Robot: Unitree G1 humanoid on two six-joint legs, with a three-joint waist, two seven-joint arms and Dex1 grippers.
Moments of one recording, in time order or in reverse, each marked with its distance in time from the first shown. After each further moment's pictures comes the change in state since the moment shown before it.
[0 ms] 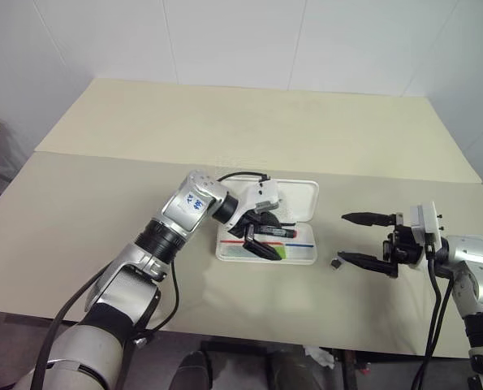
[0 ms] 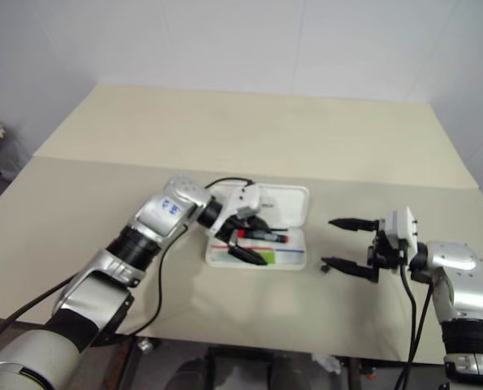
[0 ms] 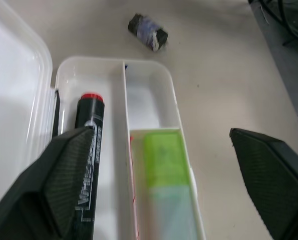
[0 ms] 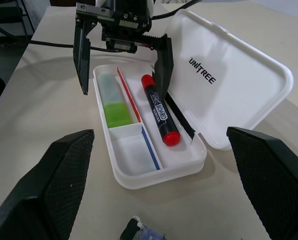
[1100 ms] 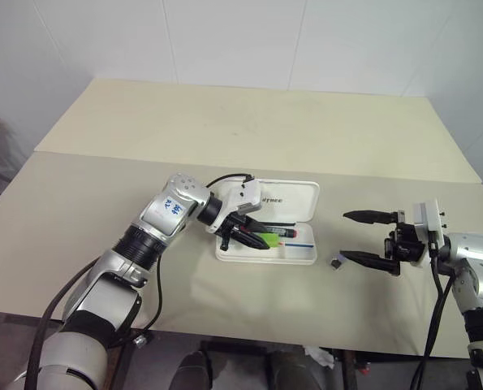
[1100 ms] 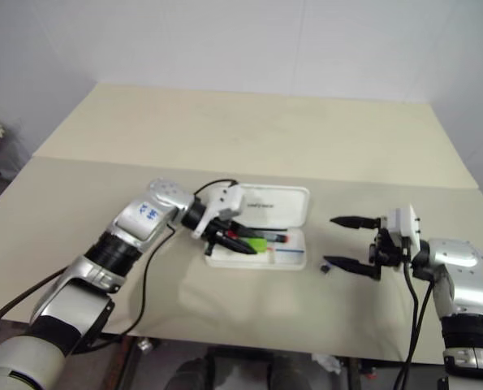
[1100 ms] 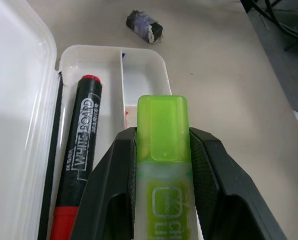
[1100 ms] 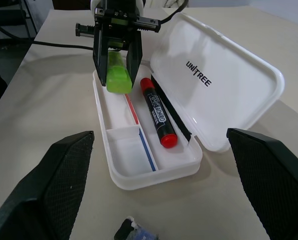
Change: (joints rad) left arm 0.046 0.096 -0.006 -0.027 -0.096 -0.086 0.003; right arm -0.022 -0.002 -0.003 0.041 0.005 -0.022 0.032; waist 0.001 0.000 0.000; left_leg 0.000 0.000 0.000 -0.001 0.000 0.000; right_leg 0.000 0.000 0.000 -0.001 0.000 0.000
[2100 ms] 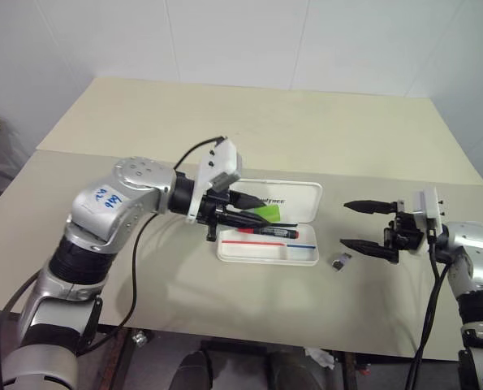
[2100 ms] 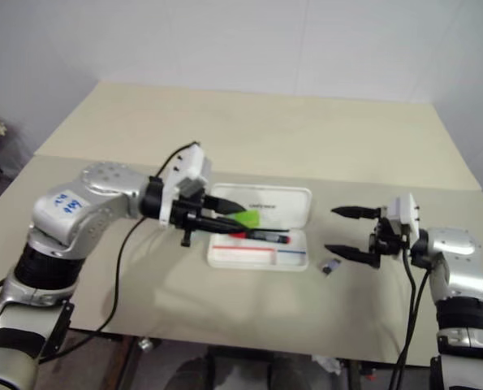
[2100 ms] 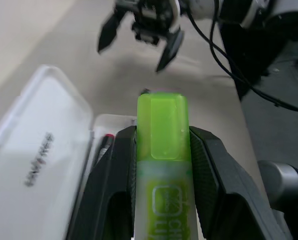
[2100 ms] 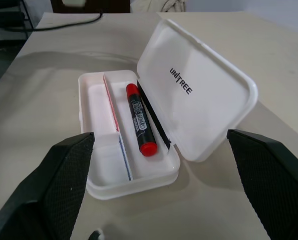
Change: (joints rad) left arm 0.117 0.207 0.187 -0.525 -0.339 0.321 0.226; right arm -0.107 -0.003 0.009 0.136 -0.014 -0.035 0.048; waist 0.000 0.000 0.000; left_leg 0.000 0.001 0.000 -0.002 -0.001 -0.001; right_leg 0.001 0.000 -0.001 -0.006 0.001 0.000
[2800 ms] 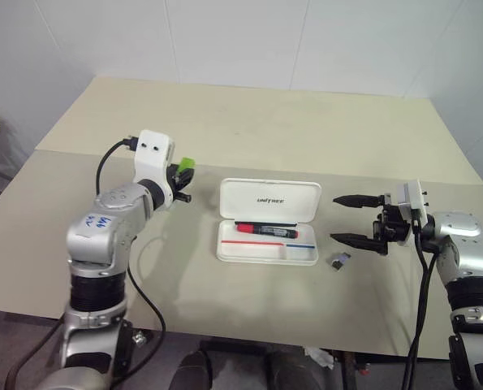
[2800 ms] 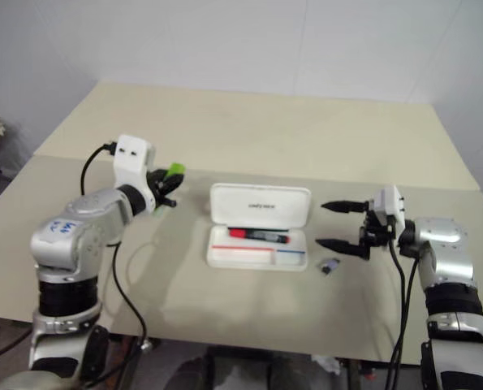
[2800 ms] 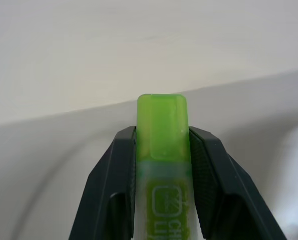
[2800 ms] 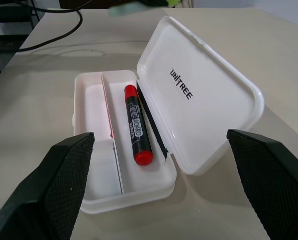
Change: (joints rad) left arm 0.103 -0.137 0.386 -0.088 0.137 0.299 0.704; right arm -0.104 0.032 0.059 0.101 -0.053 -0.015 0.000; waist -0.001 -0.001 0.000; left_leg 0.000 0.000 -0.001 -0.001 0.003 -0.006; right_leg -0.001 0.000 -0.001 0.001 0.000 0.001
